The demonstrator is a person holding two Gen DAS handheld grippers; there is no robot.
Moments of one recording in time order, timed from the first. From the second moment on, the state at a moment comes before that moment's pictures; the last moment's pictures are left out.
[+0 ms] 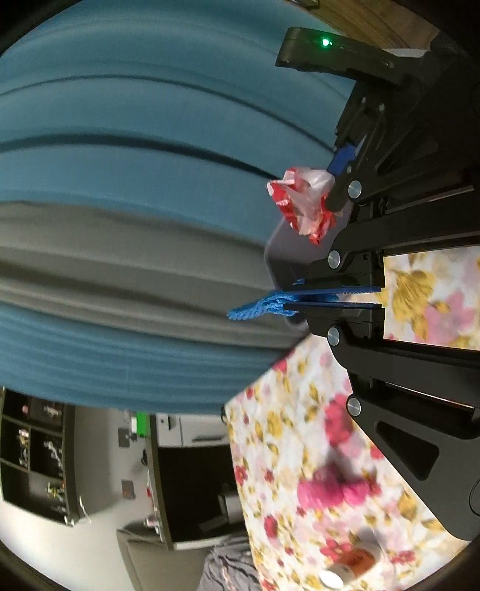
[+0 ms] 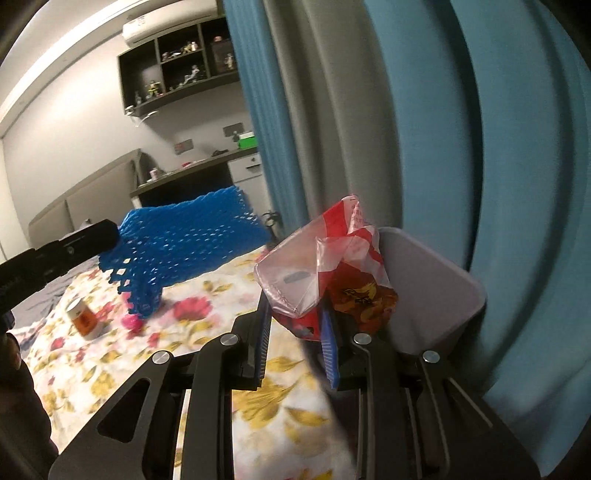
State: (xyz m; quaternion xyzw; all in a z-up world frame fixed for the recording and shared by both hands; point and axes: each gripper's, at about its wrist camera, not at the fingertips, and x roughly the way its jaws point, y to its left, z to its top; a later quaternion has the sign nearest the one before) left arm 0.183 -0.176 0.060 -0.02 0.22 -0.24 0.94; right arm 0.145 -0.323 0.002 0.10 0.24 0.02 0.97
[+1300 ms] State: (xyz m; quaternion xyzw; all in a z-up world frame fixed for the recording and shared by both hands) left arm 0.267 -0.275 -0.009 -0.02 0.31 -0.31 0.90; right arm 0.195 -0.382 -0.037 0.12 0.28 -0.02 0.95
